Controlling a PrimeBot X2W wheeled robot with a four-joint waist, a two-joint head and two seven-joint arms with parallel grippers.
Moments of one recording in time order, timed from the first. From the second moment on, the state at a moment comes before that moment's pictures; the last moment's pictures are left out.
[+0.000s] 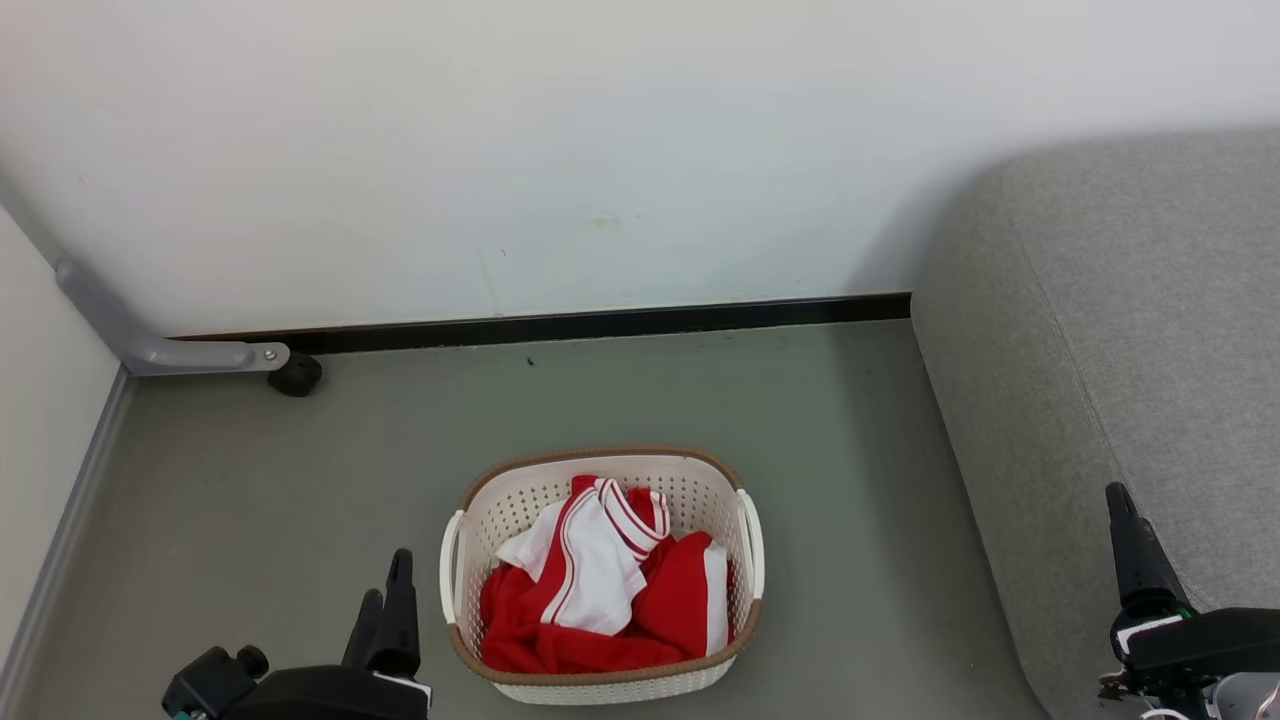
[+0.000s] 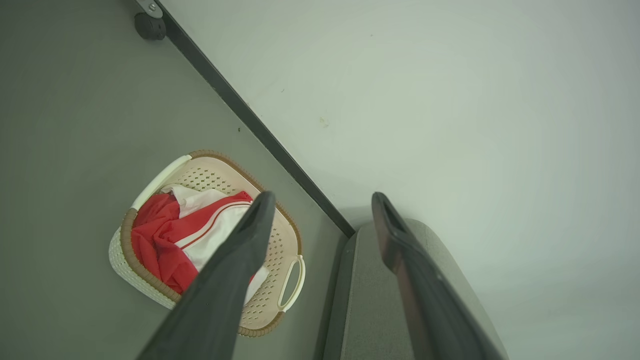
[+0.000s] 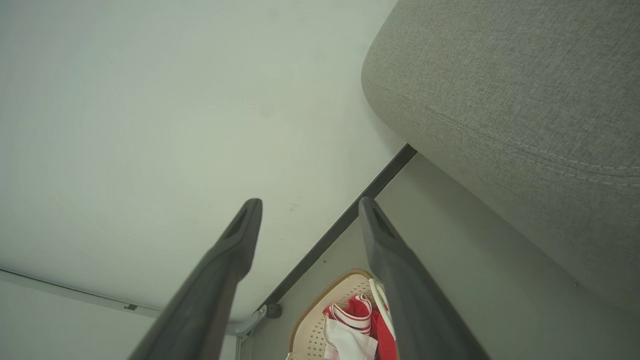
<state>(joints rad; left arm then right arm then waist) -0.06 0.03 -0.09 0.34 -1.16 -0.02 -0.06 -0.07 -0.16 0.03 0.32 1.14 0.12 -0.06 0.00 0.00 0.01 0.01</state>
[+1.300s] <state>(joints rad) -0.07 0.04 -0.20 0.37 -0.45 0.08 -0.19 -0.10 -0.26 0.18 0.40 0.55 0.12 -0.19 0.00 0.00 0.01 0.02</state>
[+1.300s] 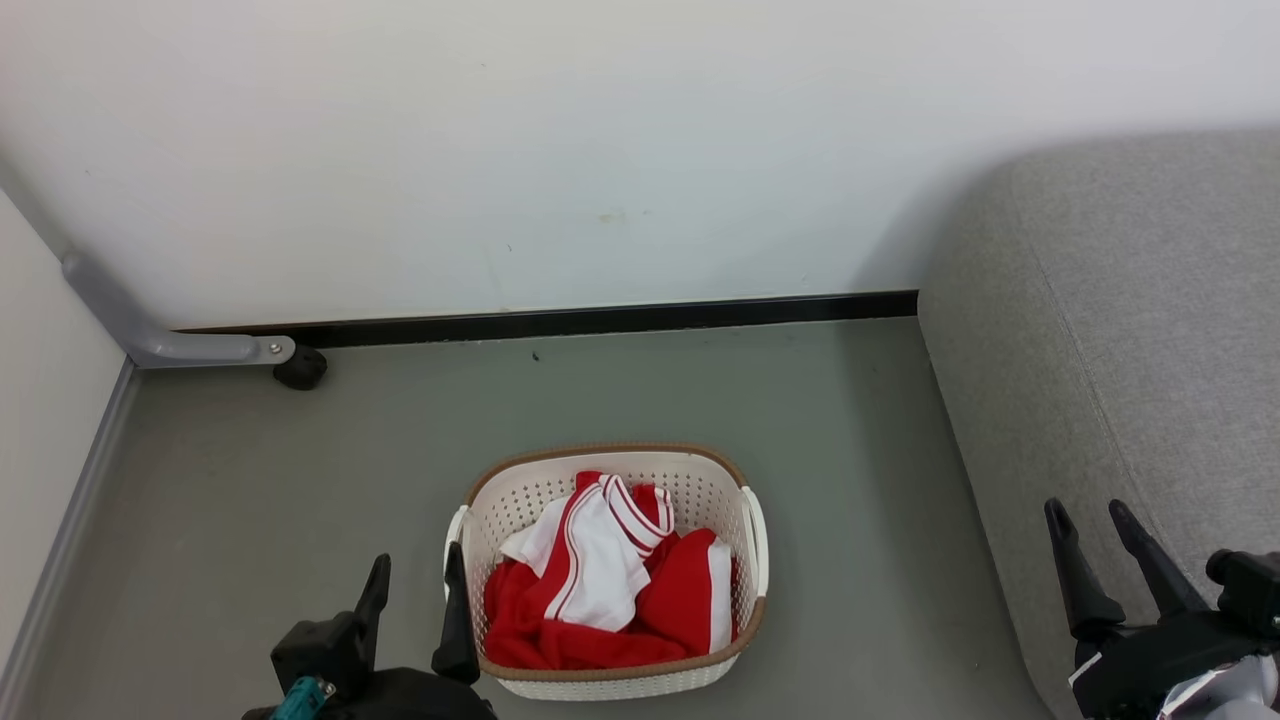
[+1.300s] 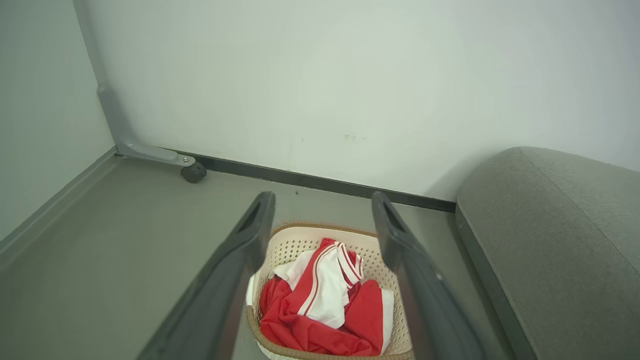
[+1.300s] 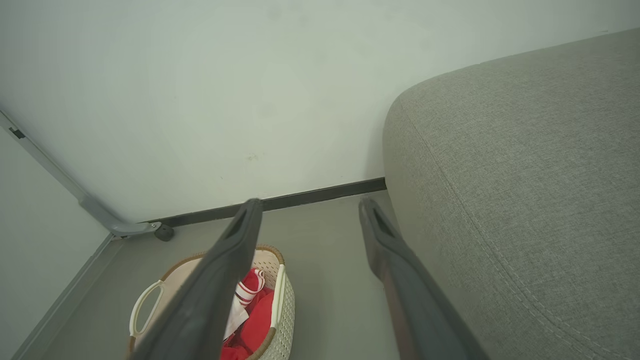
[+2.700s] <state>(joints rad) -0.12 0.04 -0.33 0.30 -0.25 0.12 -0.25 -0.15 -0.33 0.25 0.35 0.37 0.12 -0.25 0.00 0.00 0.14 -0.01</state>
